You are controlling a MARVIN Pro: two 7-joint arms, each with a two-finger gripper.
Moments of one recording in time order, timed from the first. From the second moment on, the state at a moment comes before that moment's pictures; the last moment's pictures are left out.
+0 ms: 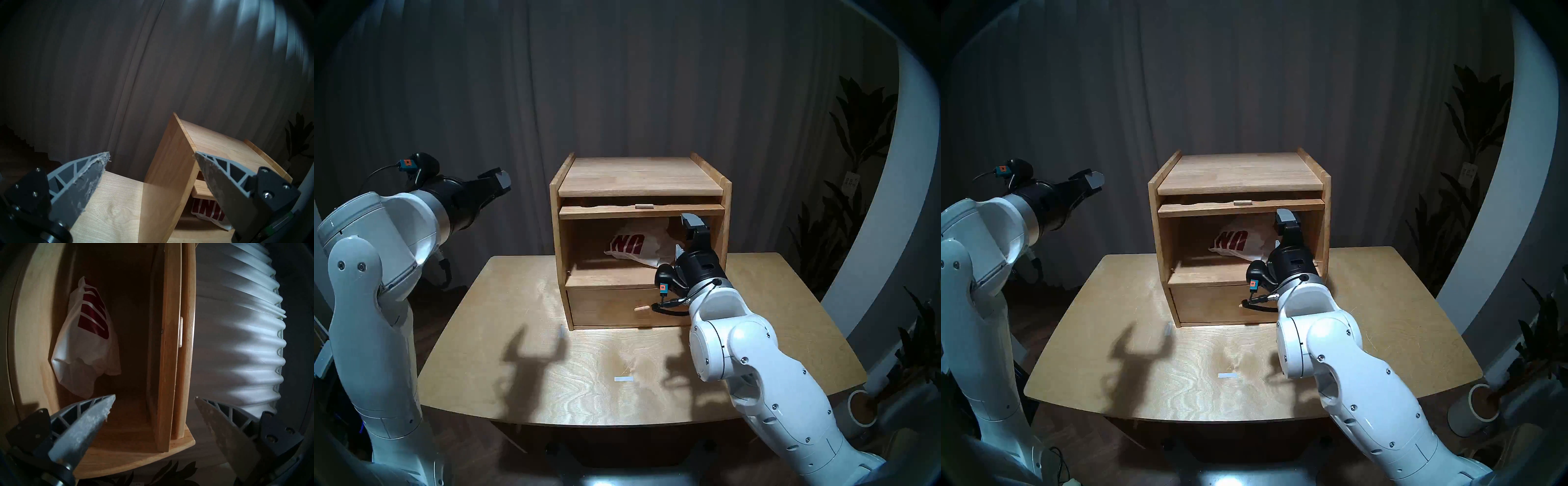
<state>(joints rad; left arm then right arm) 1.41 -1.16 -1.83 -2.43 -1.38 0.96 0.86 -1.52 -1.21 1.04 -2.12 -1.50 0.53 0.33</state>
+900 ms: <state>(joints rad) 1.40 -1.01 -1.74 -2.25 -1.43 0.96 0.87 -1.54 -1.31 1.02 -2.05 -1.48 0.66 0.00</state>
